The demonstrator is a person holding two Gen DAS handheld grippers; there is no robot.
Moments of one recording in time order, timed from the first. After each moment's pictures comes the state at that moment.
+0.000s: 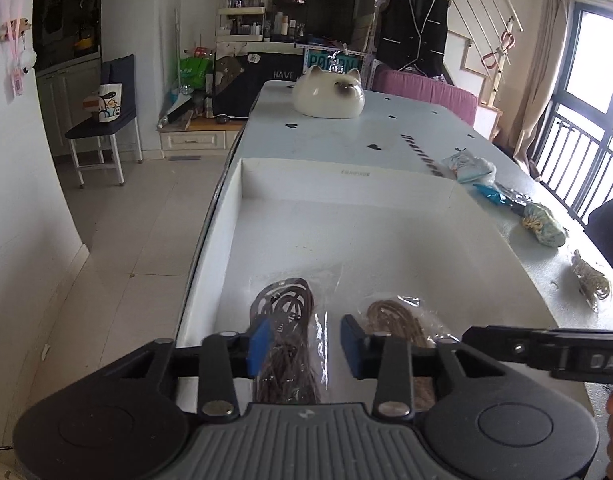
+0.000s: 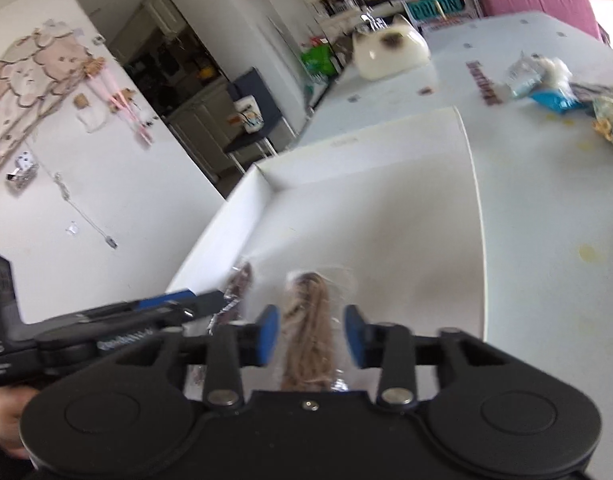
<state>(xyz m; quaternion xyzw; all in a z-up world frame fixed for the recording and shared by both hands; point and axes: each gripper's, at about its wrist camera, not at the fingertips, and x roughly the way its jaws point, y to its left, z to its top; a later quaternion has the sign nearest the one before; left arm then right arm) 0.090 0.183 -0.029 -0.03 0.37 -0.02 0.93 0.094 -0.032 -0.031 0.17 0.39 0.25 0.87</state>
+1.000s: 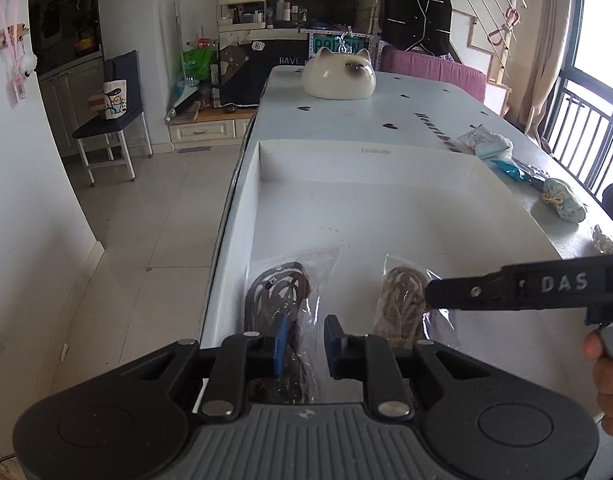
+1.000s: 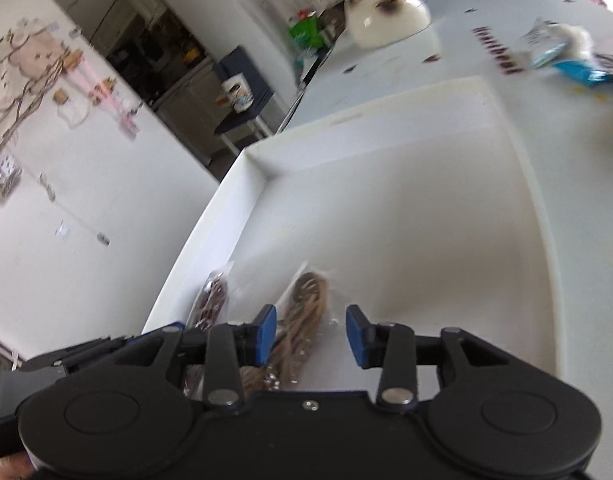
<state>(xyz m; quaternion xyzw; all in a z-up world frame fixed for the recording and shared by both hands) 0.092 0.195 -0.035 -0.01 0.38 -0.02 0.92 0.140 0.001 -0.045 0.18 0.43 0.25 0.85</state>
